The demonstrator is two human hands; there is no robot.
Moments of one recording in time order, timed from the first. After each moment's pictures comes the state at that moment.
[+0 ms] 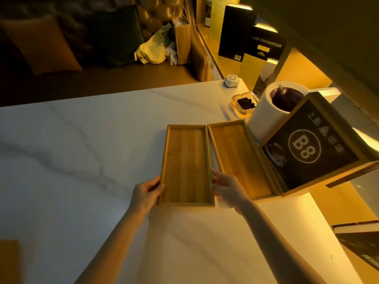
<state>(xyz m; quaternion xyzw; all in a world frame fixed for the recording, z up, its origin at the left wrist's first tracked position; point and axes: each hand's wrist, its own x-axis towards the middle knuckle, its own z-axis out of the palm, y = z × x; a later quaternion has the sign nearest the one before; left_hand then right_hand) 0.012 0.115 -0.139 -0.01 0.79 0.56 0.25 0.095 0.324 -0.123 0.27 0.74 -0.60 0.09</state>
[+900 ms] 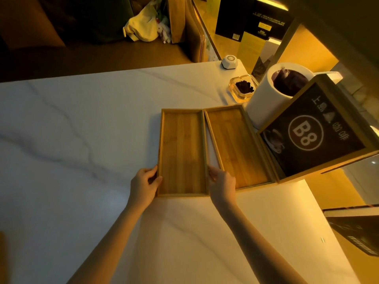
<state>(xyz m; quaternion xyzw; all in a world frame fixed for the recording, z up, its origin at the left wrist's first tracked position) 0.015 0.121 -0.171 0.10 0.90 0.39 0.15 0.100 0.292 -0.159 0.34 0.85 -0.39 -0.08</state>
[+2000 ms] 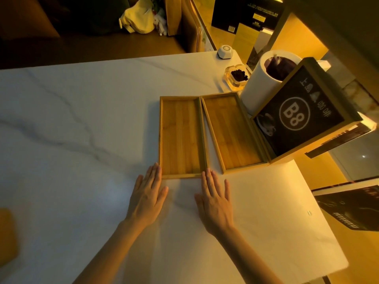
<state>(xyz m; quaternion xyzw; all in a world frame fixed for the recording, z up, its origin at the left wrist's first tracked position) 0.084 0.088 -0.189 0.29 0.93 0.18 0.13 0.189 0.251 -0.179 0.18 0.97 -0.16 0.07</state>
